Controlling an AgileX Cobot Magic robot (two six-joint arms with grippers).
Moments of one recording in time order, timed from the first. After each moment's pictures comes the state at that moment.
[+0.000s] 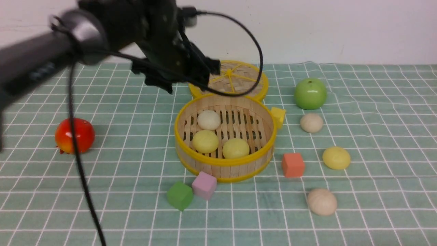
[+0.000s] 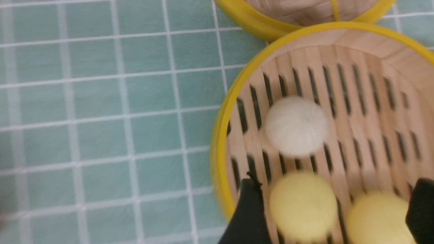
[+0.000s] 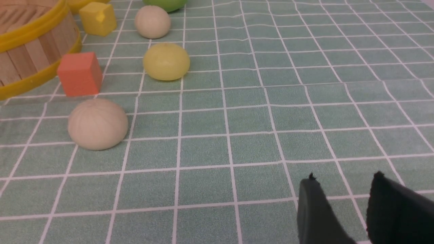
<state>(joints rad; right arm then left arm) -0.02 -0.01 0.01 -0.11 0.39 0.19 -0.44 1.94 -1.89 0.13 0.93 -0.41</state>
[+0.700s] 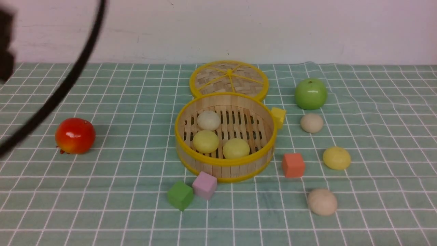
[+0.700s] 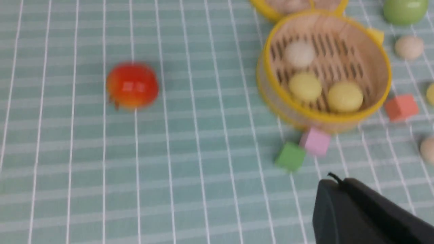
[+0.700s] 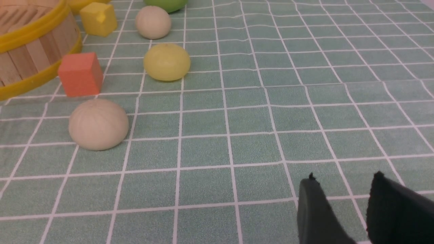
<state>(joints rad) -0.02 -0.01 0.01 -0.11 0.39 0.19 -0.44 0.94 -1.38 0.16 1.24 -0.39</state>
